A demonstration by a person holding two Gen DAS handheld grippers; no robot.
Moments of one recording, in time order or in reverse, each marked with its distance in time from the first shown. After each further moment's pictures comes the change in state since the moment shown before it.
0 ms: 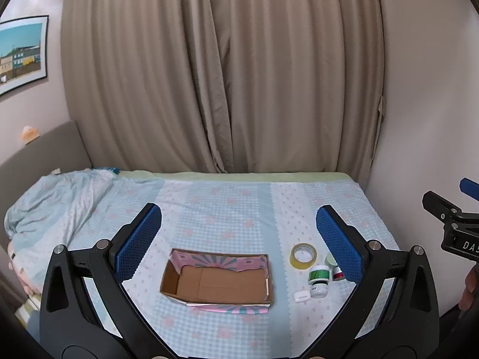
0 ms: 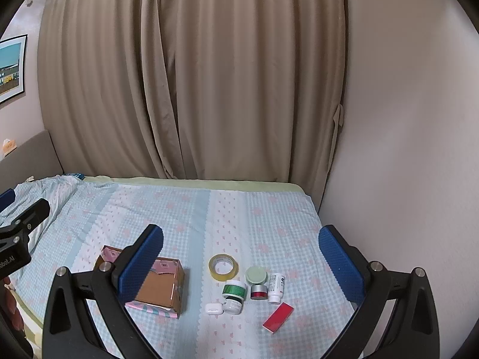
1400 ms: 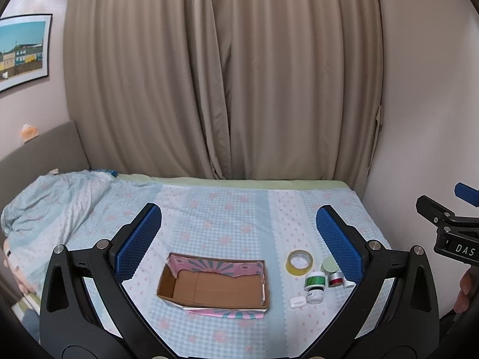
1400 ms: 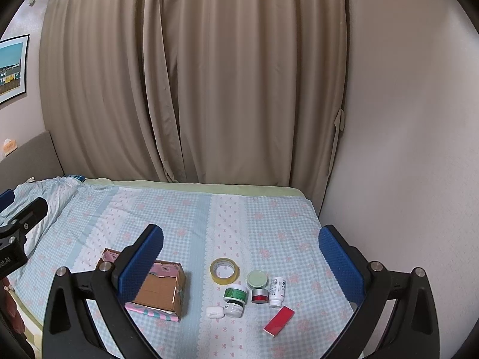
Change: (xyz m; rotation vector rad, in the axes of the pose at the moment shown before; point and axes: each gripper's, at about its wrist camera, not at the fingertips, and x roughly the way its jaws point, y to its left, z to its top) left arm -0.009 0.013 0.011 -0.021 -0.027 -0.018; right arm 0.013 0.006 0.000 -0.007 -0.013 0.000
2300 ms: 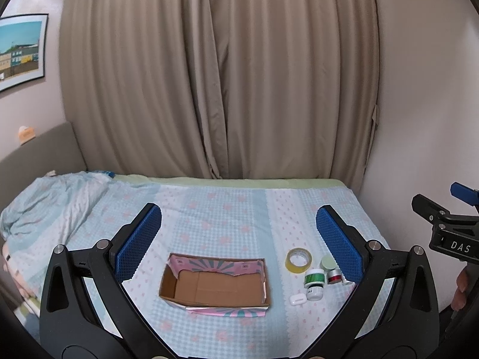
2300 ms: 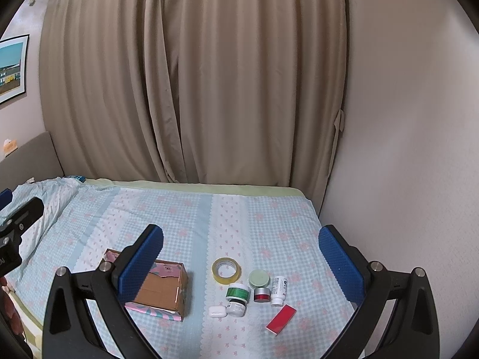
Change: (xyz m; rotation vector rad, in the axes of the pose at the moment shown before) left arm 0.001 0.009 0.003 0.014 0.011 -0.031; right arm -0.002 0.000 -0.005 0.013 0.000 -0.002
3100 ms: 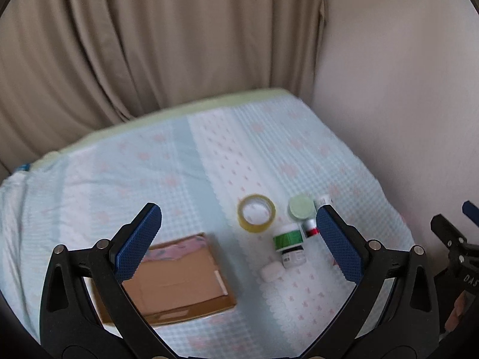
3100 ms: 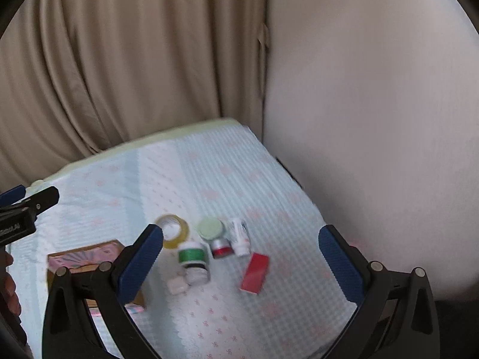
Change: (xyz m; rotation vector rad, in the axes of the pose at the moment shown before) left arm 0.265 -0.112 -0.071 0.227 0.419 -0.336; right arm 0.124 -0.066 -0.097 0.265 0.293 -0.310
